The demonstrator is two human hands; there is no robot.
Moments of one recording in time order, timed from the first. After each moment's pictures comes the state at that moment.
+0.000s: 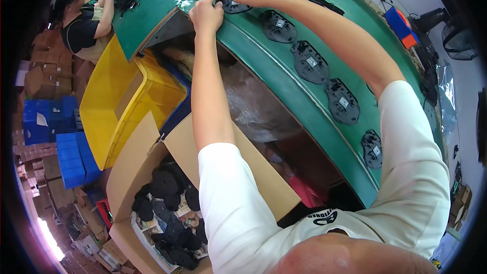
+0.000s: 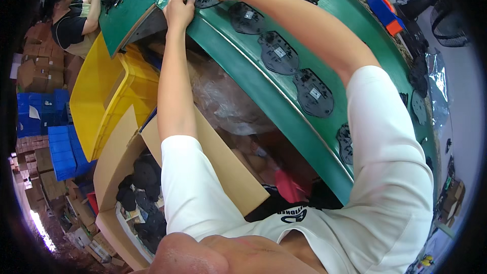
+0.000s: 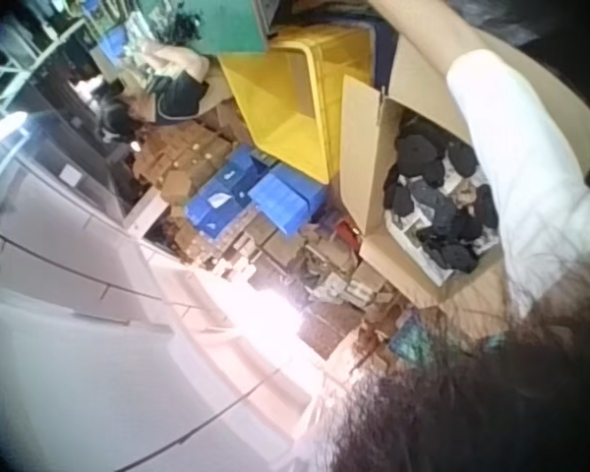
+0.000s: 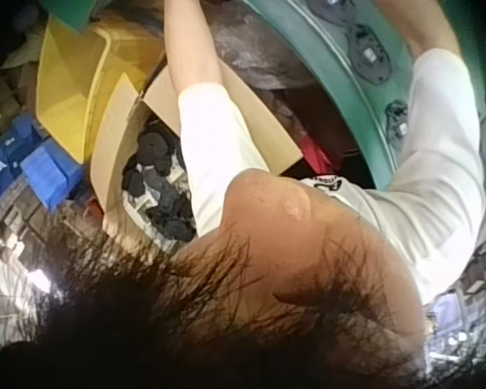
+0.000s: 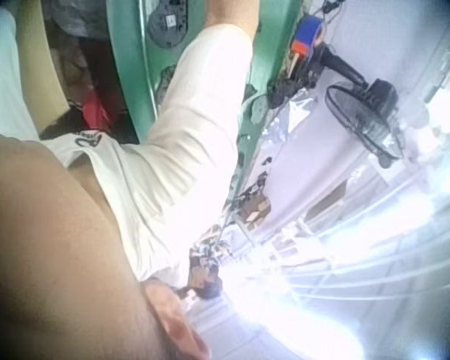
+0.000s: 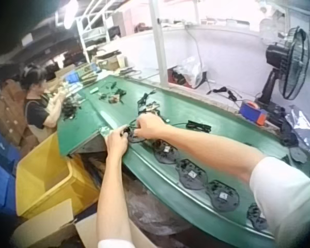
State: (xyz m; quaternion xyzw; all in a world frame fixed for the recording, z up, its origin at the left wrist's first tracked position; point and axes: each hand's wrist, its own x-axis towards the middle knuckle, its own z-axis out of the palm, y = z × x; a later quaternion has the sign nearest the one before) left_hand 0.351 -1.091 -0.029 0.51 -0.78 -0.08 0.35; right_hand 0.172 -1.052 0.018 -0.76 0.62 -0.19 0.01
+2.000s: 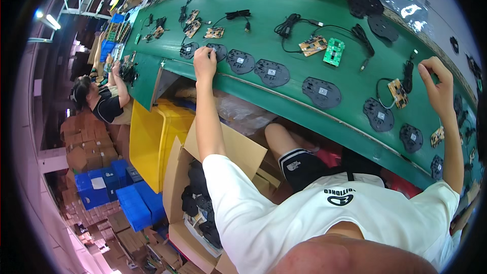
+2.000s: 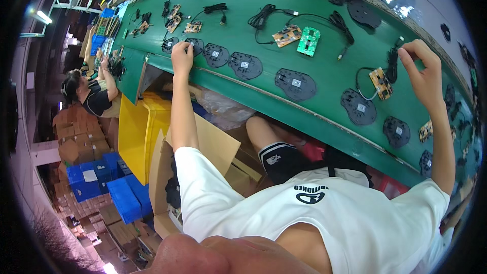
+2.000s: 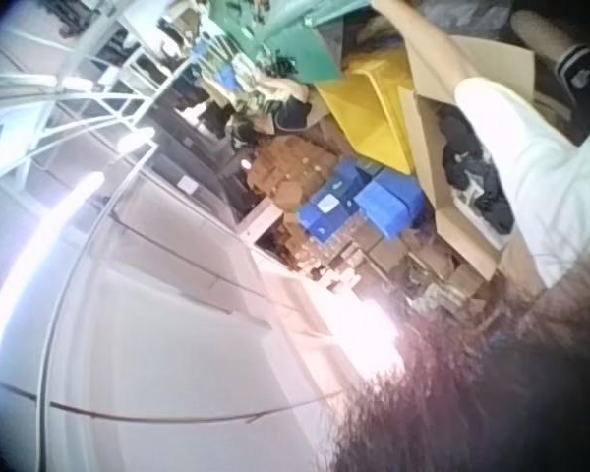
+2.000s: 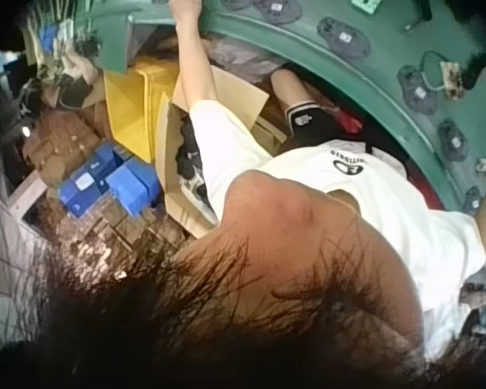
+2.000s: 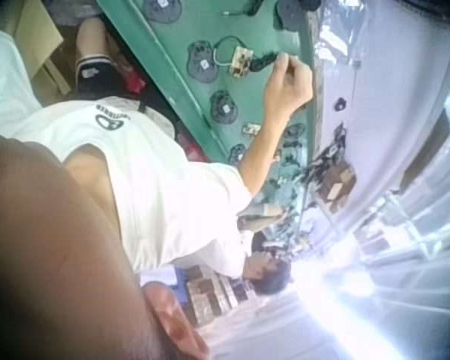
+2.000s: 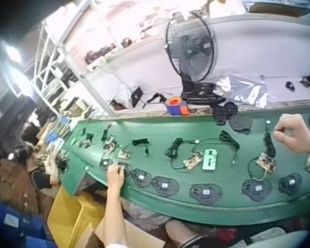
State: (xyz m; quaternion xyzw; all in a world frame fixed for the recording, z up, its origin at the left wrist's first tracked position) left_hand 0.300 -0.967 -0.012 0.29 -0.91 -0.02 0.29; right_hand -0.035 -0.412 0.119 -0.49 0.80 -0.35 -0.01
